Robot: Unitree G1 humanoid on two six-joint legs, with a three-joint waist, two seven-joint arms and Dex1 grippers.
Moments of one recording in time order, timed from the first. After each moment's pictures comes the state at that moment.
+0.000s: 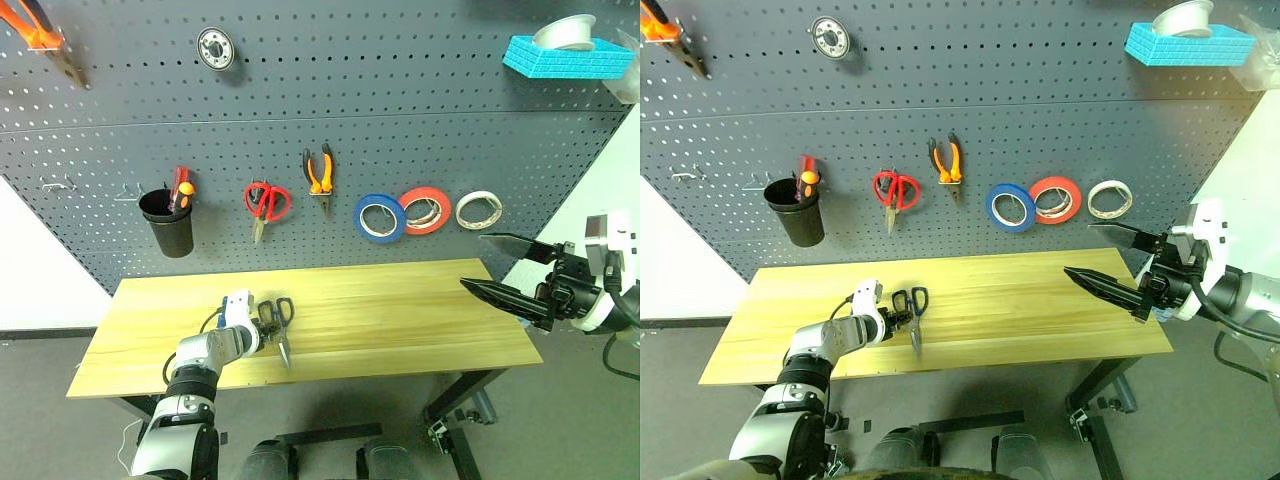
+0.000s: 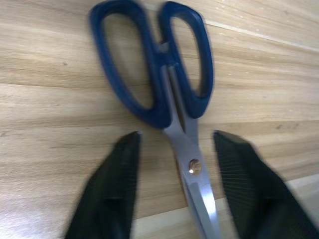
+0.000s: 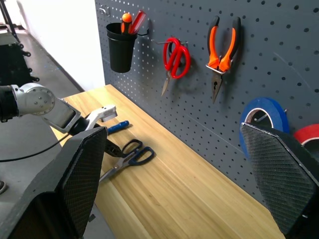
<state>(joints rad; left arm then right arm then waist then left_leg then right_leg) -0.43 0.13 0.20 0.64 -0.29 0.75 -0.26 0.04 -0.90 -0.52 -0.43 0.87 0.60 0.98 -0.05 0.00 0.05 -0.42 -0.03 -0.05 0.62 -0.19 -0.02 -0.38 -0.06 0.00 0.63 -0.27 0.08</state>
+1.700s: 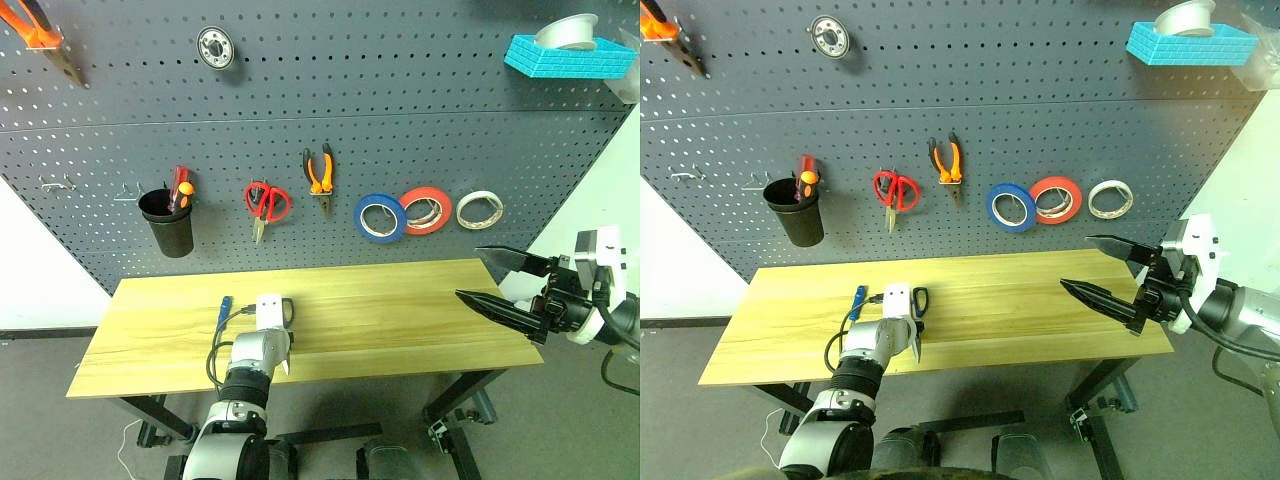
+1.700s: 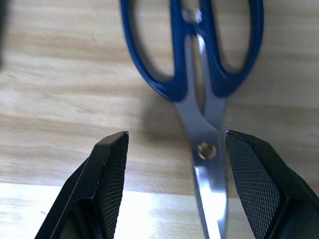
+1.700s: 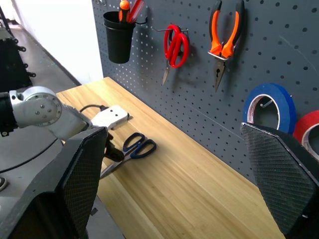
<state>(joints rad) -0.42 -0.16 0.15 0.52 -0.07 0.84 0.28 0.11 -0.88 -0.52 -0.48 0.85 0.60 0.96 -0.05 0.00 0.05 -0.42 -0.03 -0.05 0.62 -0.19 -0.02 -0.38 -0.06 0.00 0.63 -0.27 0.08</state>
